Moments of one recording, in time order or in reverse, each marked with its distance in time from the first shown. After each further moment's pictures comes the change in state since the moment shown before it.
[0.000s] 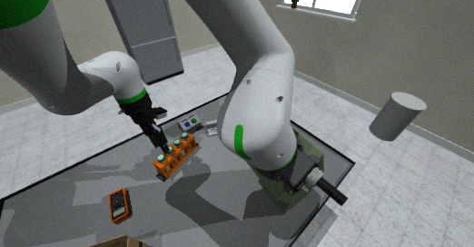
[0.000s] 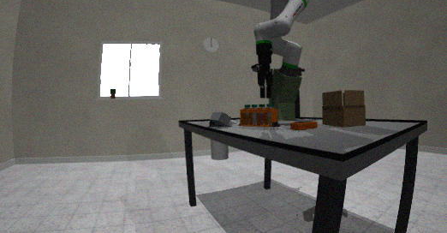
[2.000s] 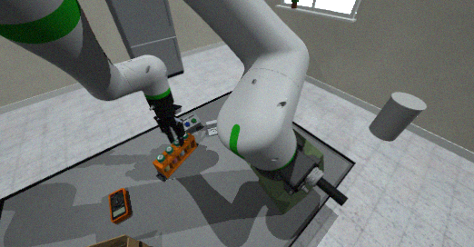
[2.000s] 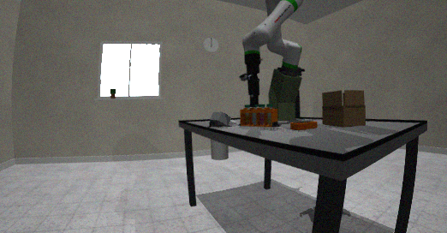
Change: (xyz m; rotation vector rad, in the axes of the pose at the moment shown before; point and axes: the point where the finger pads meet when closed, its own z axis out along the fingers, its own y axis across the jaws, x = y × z) arm 0.078 -0.002 0.048 0.007 -0.032 -0.260
